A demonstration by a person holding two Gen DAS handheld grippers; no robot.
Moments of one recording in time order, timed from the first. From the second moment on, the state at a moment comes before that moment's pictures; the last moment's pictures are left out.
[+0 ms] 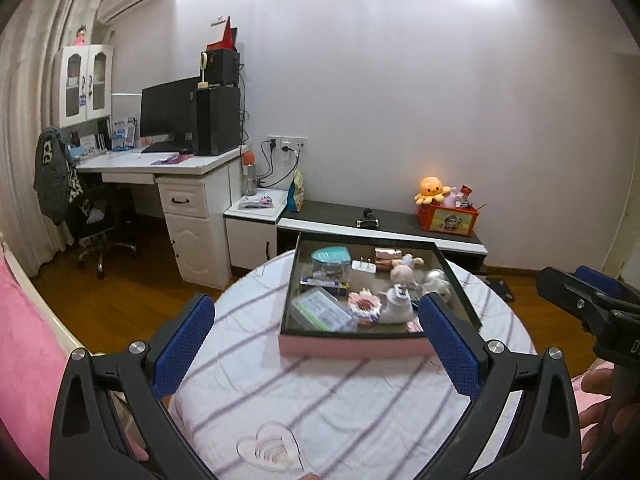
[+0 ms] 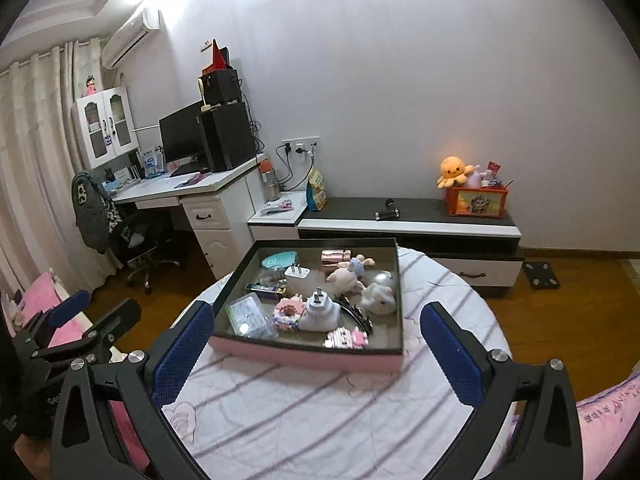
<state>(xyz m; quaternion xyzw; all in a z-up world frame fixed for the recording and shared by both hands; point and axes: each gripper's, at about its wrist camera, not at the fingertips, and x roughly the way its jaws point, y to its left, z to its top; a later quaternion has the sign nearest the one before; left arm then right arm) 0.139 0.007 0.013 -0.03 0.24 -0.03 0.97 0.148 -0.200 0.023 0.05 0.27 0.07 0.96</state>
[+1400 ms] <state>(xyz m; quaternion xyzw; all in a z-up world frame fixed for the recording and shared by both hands) 0.083 0.006 0.020 -0.03 0.23 -0.02 0.97 0.079 -0.193 0.025 0.05 0.25 0.04 0.97</state>
